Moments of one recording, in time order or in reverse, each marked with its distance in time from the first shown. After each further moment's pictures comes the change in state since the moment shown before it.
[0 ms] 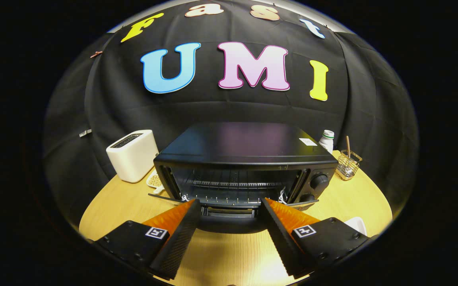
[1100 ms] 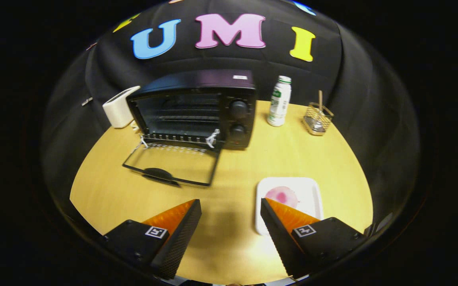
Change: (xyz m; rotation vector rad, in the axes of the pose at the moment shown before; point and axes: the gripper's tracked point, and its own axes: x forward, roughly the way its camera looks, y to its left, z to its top) arm -0.102 -0.205 -0.098 -0.034 0.378 0.004
